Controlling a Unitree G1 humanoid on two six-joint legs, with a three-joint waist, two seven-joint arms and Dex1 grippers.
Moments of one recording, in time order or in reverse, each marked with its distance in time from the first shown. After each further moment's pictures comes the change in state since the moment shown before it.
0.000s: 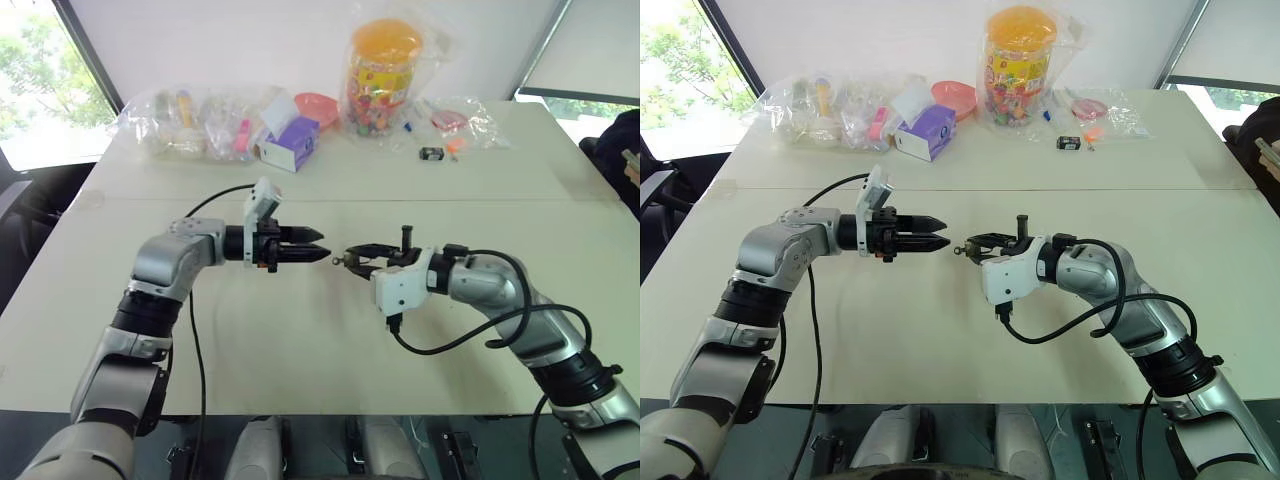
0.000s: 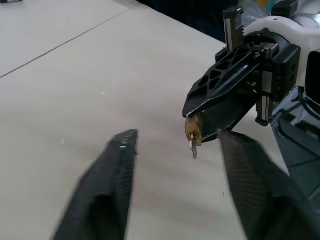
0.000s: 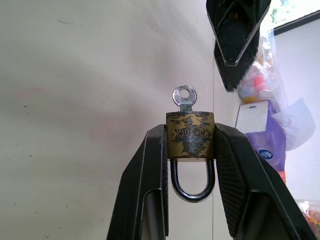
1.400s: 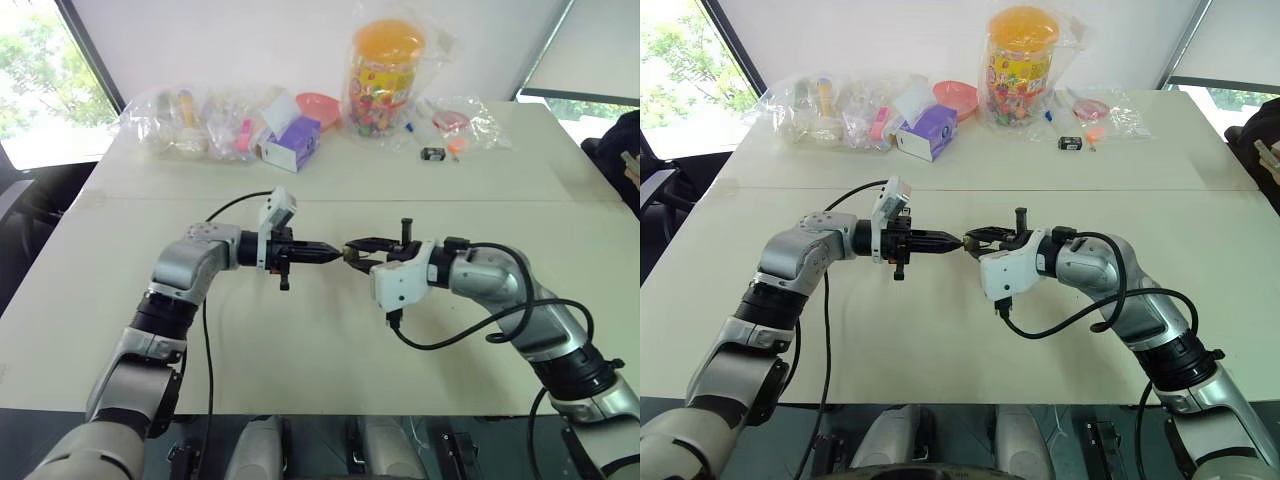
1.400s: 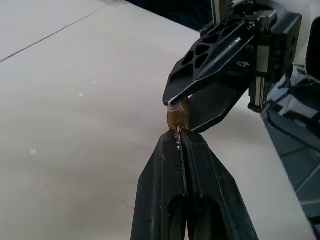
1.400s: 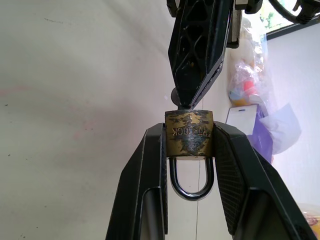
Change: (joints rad) left arm 0.007 -0.060 -0.041 0.030 0.080 -0.121 -0.044; right arm -0.033 0.004 -0.008 -0.019 0.006 0.032 0.029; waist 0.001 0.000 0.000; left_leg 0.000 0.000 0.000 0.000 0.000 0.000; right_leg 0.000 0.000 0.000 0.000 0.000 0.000
